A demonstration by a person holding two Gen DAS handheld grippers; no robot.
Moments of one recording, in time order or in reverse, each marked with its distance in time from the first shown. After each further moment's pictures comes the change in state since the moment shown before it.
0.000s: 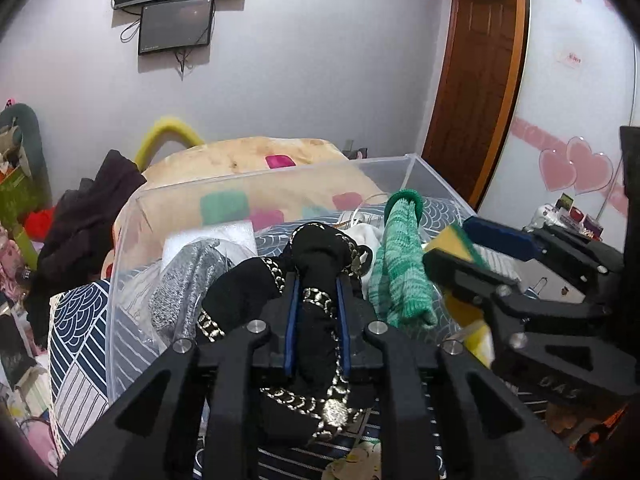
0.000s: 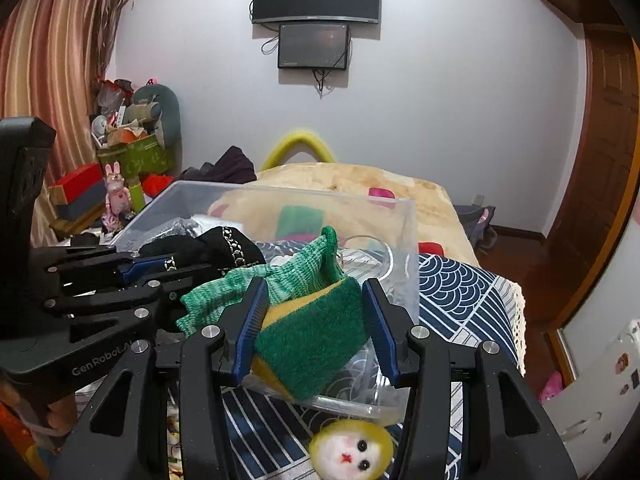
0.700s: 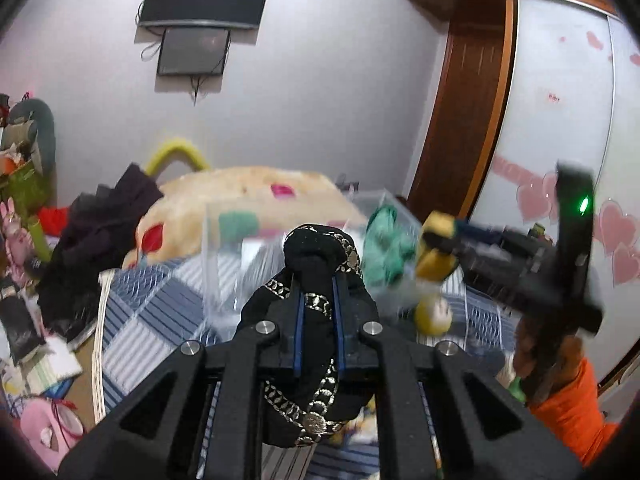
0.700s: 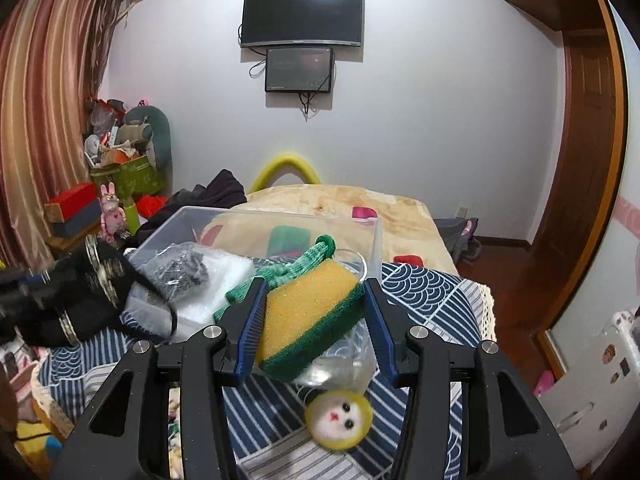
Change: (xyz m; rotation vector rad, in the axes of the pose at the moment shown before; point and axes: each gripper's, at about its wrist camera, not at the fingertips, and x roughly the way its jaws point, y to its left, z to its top) left arm -0.120 0.015 -0.023 -0.043 -0.143 -0.038; right arm -0.039 -0.004 0.002 0.028 -0.072 -0.052
